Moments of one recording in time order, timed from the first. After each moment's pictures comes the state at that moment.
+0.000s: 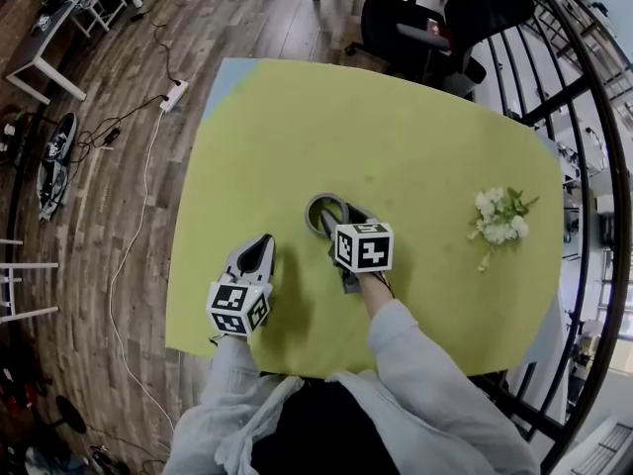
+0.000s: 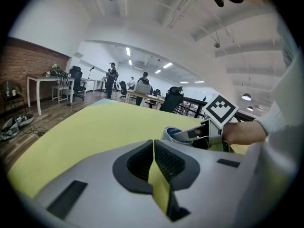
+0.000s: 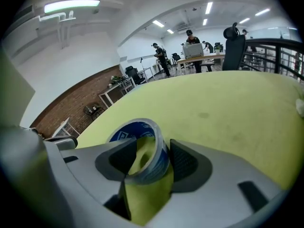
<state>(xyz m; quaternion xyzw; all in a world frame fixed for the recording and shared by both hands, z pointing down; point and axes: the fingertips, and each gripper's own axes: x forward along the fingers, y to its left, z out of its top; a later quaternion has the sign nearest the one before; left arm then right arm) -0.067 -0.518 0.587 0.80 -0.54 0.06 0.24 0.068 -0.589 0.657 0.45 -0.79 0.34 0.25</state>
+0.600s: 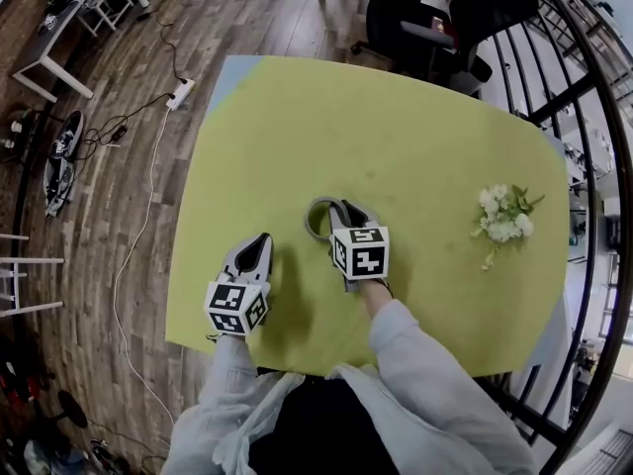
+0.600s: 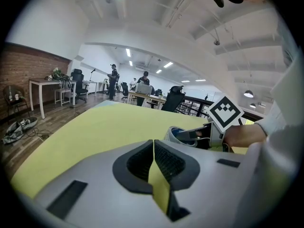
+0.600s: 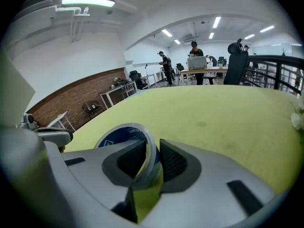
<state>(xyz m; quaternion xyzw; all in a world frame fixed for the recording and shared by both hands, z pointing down) -0.070 -0.510 0.584 0.80 -0.56 0.07 0.23 0.071 -0.589 0.645 0.47 -0.81 0.26 0.25</state>
